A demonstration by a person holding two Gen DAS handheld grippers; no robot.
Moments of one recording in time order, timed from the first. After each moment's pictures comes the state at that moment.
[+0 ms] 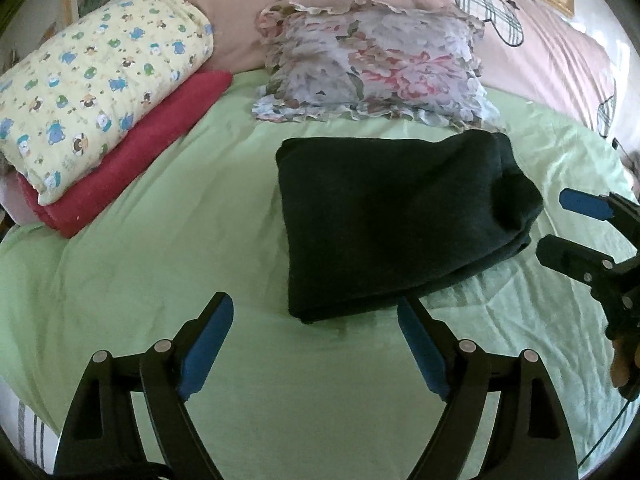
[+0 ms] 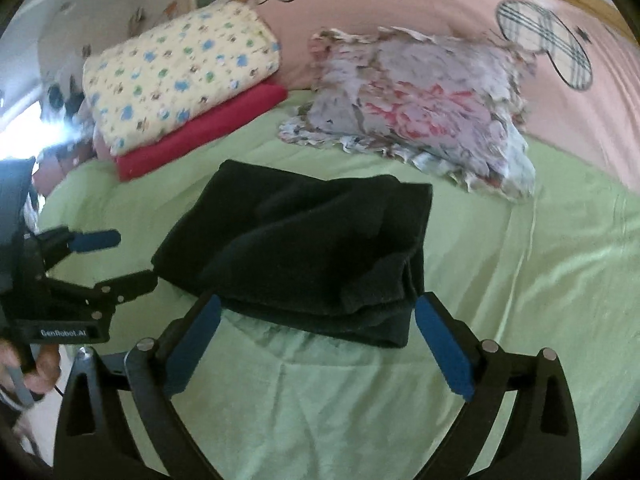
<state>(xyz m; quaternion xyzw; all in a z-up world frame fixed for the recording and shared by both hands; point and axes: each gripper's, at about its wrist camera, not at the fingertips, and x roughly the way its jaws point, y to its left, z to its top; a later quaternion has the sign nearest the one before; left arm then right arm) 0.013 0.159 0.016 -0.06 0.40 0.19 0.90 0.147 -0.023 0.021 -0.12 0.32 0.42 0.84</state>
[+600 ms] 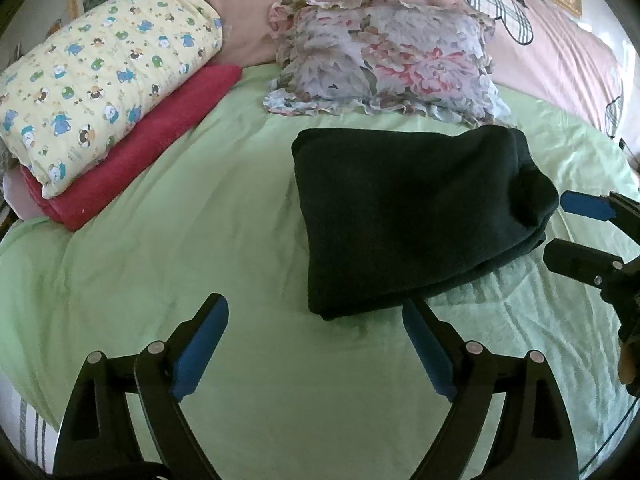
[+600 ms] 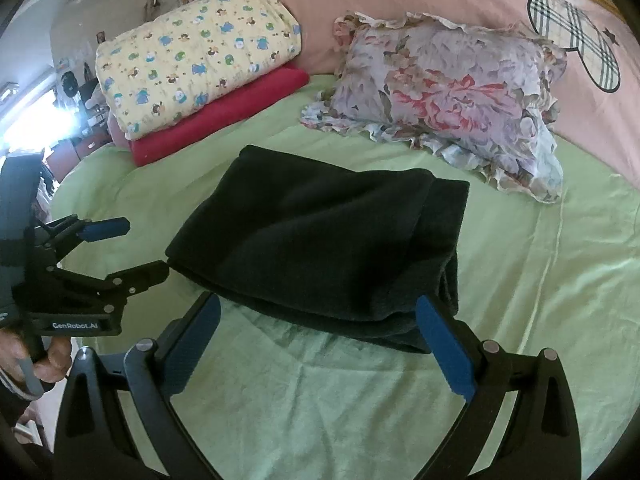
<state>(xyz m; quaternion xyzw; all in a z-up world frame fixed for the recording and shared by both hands) 0.013 0.169 0.009 -0.05 0.40 0.20 0.89 0.148 -0.006 0.017 -0.13 0.34 0.45 0.81</state>
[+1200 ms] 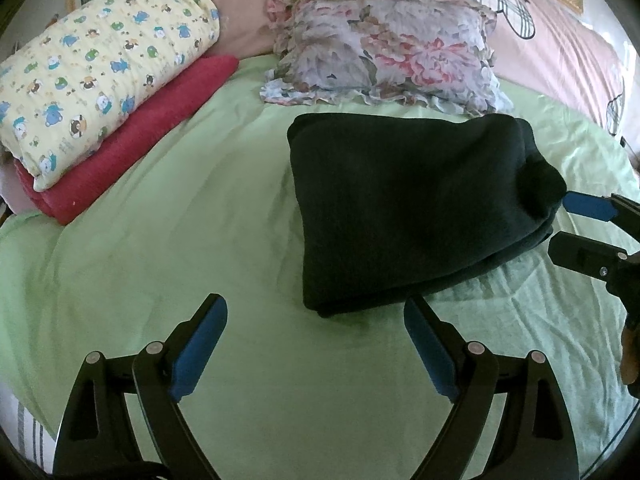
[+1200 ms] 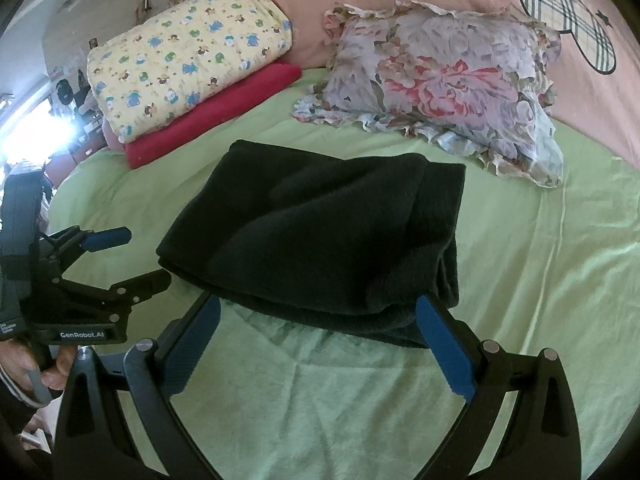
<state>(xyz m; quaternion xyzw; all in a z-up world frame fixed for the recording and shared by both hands) 0.019 0.172 -0.005 -0.06 0.41 0.20 0.89 0.155 -0.007 0.009 -0.11 0.36 0.45 0.81</state>
